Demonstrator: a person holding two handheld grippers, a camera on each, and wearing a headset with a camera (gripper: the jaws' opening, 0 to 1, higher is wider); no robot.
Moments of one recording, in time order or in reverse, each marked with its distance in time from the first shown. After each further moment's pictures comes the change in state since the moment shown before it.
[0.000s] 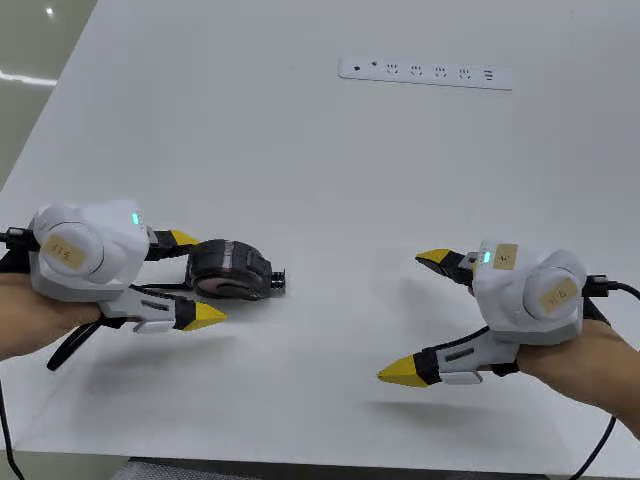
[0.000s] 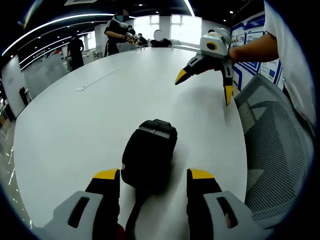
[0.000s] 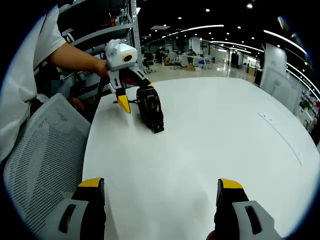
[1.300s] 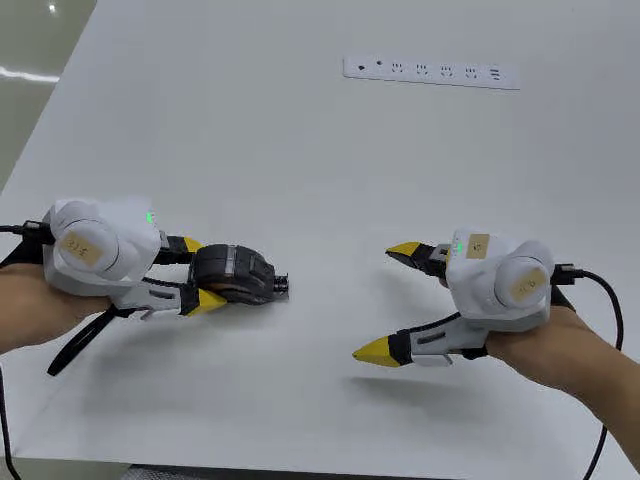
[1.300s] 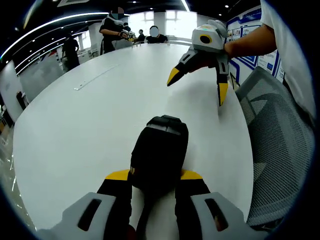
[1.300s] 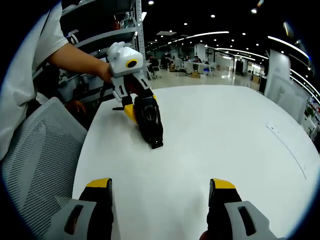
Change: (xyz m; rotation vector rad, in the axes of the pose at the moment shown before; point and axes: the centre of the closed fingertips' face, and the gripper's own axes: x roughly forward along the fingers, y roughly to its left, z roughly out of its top) left arm 0.010 0.012 -0.003 0.038 0.036 -0.010; right arm 0.036 -0.008 0.028 -0.053 -0.059 0.032
